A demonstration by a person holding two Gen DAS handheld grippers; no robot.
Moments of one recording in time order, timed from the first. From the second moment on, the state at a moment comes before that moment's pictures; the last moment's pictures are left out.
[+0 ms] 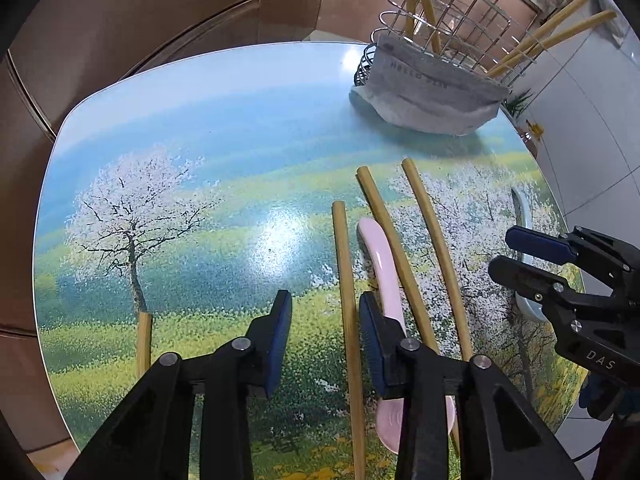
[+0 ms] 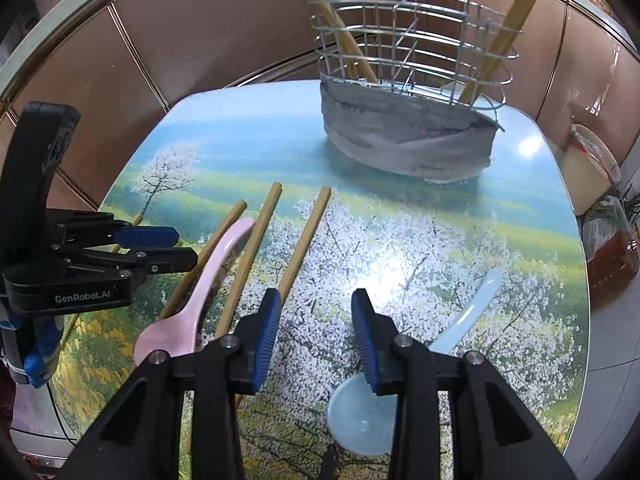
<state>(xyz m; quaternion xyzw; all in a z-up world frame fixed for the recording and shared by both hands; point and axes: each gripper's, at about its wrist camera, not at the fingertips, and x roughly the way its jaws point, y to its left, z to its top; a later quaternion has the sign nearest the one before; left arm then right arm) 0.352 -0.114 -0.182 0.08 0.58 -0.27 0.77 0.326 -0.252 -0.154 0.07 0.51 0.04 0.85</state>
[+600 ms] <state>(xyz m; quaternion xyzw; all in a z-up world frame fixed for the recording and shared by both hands) 0.364 -0.099 -0.181 0.07 0.58 -0.29 0.76 0.383 -0.225 -0.174 0.06 0.54 0.04 0.84</state>
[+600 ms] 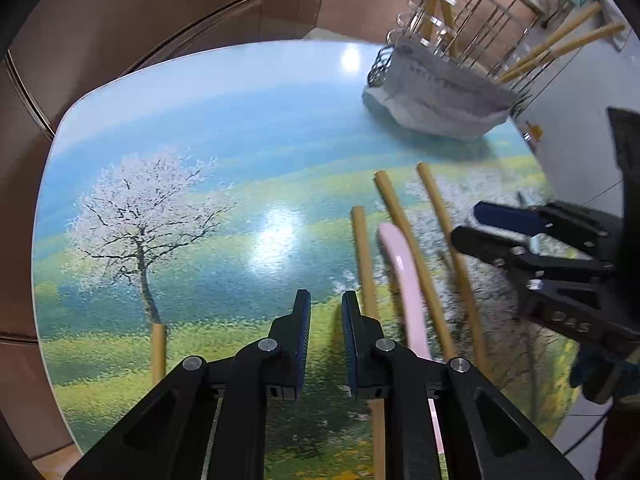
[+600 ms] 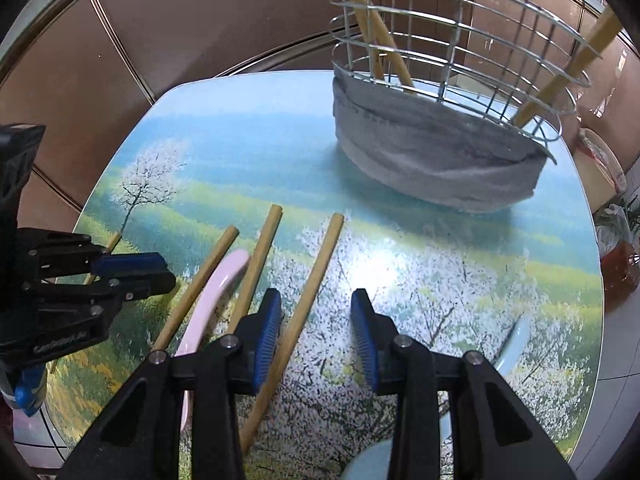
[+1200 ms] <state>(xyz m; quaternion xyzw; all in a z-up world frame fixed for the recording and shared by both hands) 0.354 -0.115 -0.180 0.09 0.58 -0.32 0.74 0.386 -0.231 -0.185 0.06 0.55 0.05 0.83</state>
